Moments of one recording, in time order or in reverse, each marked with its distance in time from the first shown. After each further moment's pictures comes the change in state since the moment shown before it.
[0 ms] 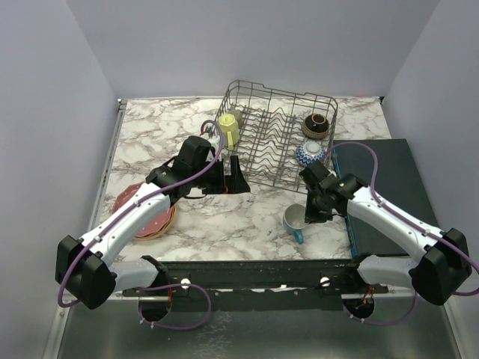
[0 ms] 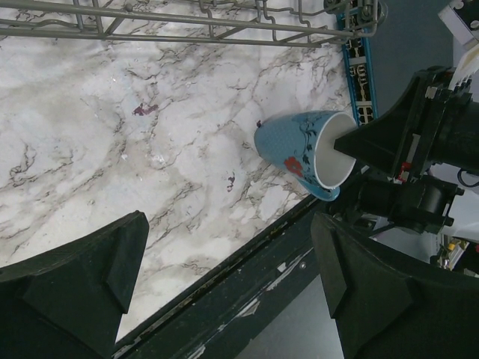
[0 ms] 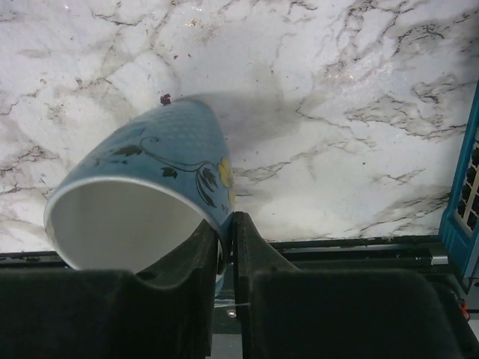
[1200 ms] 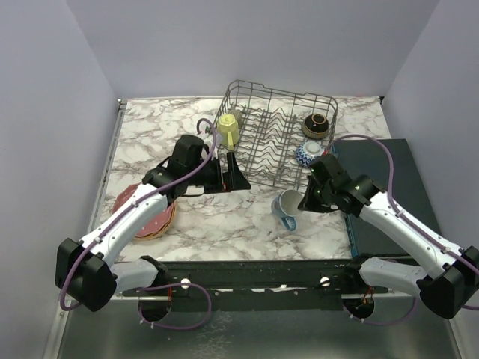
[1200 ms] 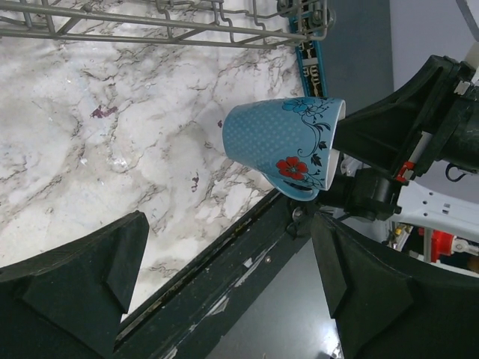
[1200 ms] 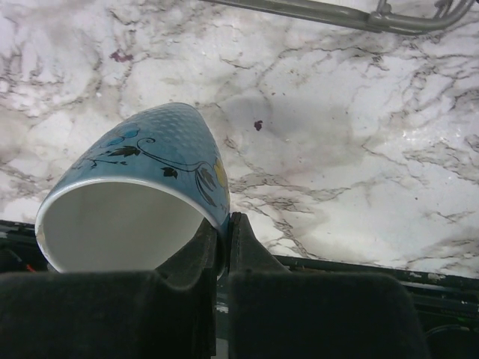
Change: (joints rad) left arm 0.051 -0.016 -0.042 0.082 0.135 -0.065; right arm 0.000 -0.114 0.056 0.075 -0.066 -0.011
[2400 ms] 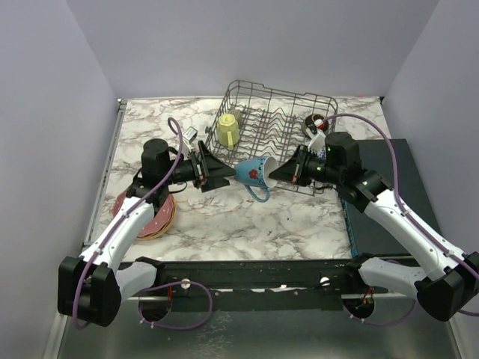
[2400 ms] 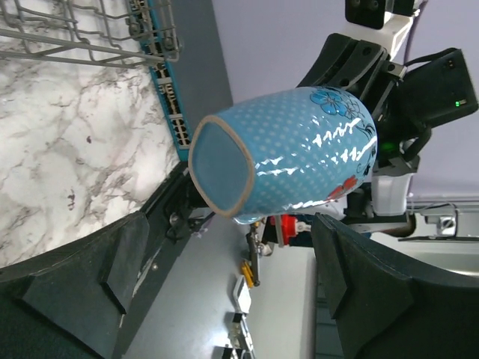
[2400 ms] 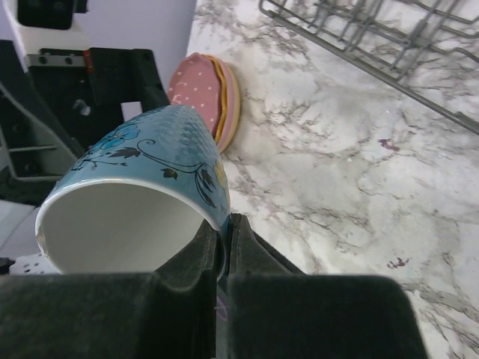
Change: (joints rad) left arm 0.274 -0.106 -0.227 0.512 0.476 -0.420; right arm -0.082 -0.005 0.063 0.507 -0.466 0.019
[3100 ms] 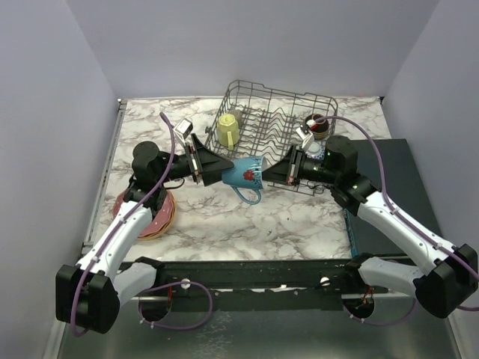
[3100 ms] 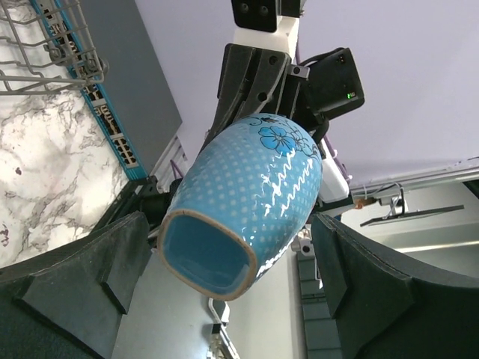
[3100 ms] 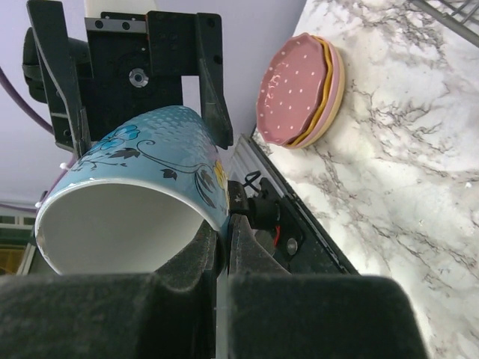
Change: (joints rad) left arm 0.001 -0.046 -0.016 0.282 0.039 -0.240; right arm -0.002 0.022 -0.121 0.391 -0.264 0.179
